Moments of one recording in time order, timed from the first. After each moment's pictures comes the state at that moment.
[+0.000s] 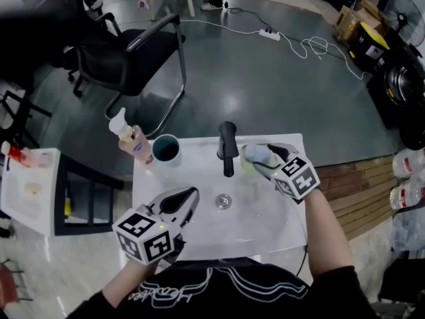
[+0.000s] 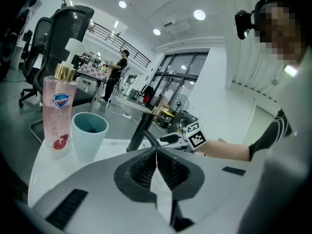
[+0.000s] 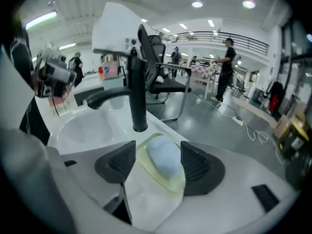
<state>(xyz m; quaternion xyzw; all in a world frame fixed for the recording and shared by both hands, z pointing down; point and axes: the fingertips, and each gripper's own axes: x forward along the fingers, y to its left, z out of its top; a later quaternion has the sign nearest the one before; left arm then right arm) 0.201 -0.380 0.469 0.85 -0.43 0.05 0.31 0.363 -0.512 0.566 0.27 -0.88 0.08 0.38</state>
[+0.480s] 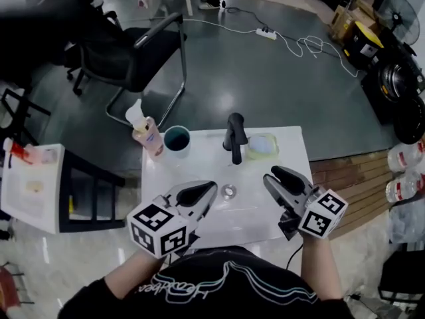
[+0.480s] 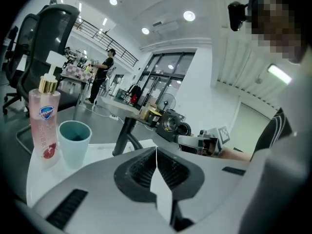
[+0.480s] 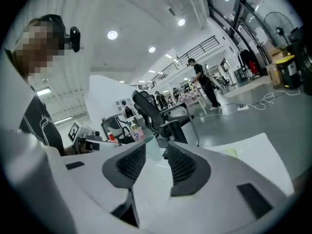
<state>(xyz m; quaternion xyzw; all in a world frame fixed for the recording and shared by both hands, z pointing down) 0.216 -0.356 0.437 0.89 -0.36 0.05 0.29 0.341 -0.392 0.431 0.31 -0.92 0.25 0.04</state>
